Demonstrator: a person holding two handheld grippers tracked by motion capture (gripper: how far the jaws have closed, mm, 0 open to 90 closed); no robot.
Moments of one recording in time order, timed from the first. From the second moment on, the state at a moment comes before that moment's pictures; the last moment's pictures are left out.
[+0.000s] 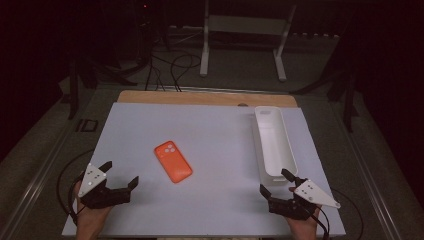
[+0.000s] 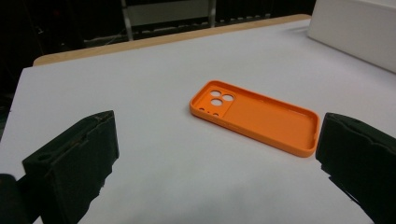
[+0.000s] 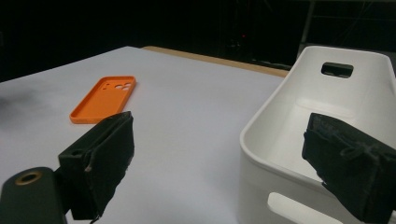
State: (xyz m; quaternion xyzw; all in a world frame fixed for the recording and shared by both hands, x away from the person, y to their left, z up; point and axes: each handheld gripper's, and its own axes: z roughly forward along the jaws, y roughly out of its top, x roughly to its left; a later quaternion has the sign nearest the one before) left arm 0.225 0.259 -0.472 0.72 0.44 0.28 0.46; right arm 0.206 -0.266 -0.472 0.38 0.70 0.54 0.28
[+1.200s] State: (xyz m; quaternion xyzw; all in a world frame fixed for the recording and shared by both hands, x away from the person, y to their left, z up) left arm 0.260 0.209 -0.454 0.76 0.39 0.24 0.47; right arm 0.210 -0.268 -0.474 0.38 0.70 0.54 0.28
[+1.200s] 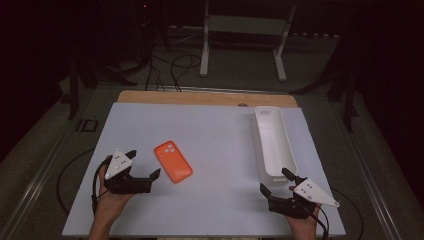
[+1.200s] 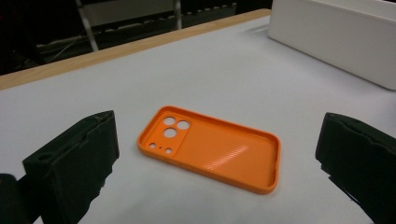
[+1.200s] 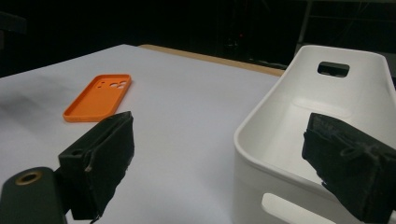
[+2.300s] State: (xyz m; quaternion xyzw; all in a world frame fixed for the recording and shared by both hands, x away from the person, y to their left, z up) left arm 0.287 0.184 -0.473 0.77 0.39 0.20 0.47; right arm 0.209 -0.269 -0.475 0.39 0.69 0.54 0.29
